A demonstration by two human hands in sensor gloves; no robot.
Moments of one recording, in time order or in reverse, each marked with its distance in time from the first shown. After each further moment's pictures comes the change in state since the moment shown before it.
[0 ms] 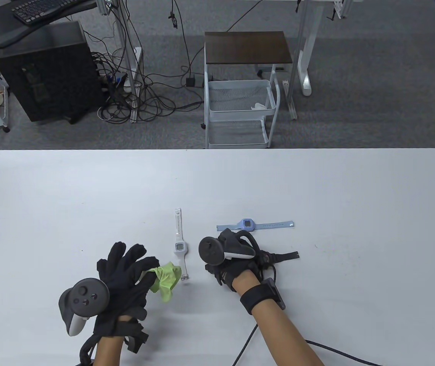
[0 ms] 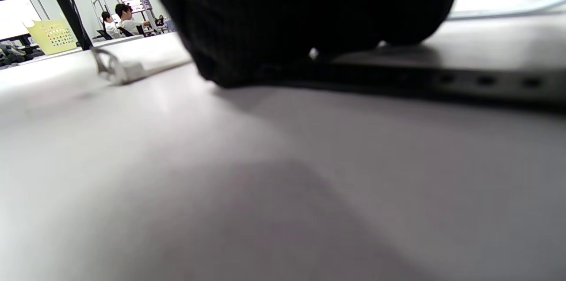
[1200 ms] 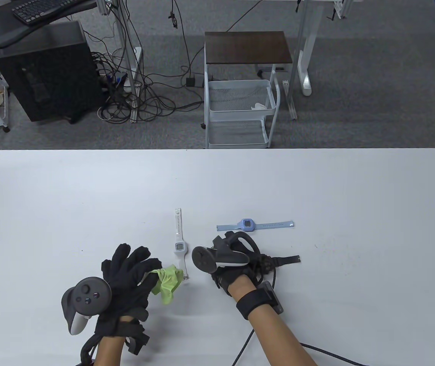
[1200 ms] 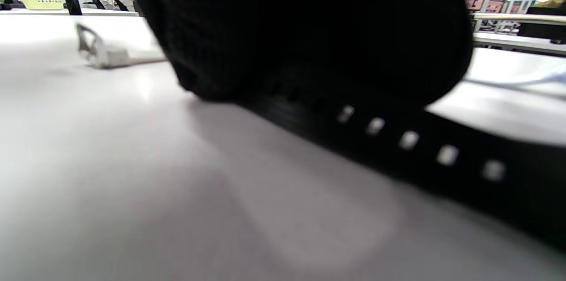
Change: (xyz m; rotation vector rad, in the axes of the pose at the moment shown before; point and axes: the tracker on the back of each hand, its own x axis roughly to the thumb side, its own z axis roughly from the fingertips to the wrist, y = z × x) left_hand 0.002 -0.004 -0.001 -0.034 0.004 0.020; right_hand 0.018 -0.003 0.003 -0.055 0.011 0.205
